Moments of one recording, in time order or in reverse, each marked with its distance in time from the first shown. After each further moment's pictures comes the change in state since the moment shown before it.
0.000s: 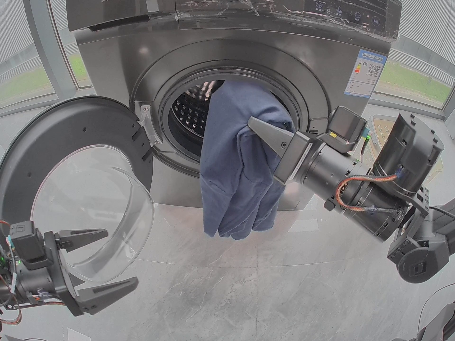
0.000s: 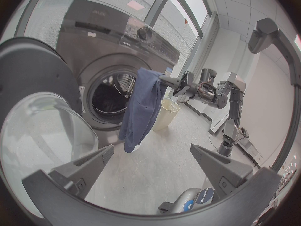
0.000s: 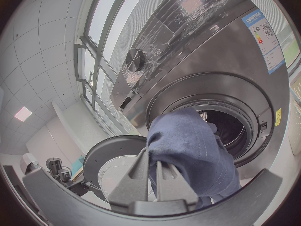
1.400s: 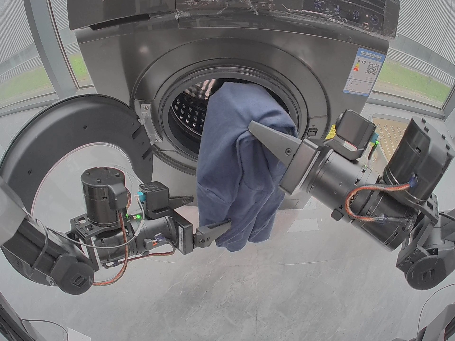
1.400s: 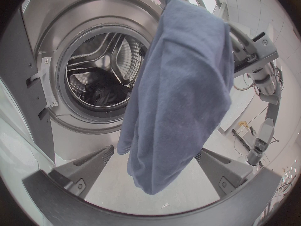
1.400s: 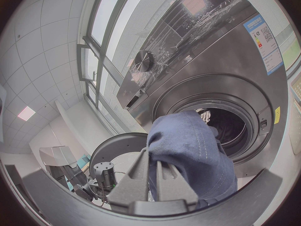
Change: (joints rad) left arm -0.151 0.804 -0.303 -0.442 0.173 -0.024; right arm 0.033 -0.041 0.042 -0.001 -0.002 -0.009
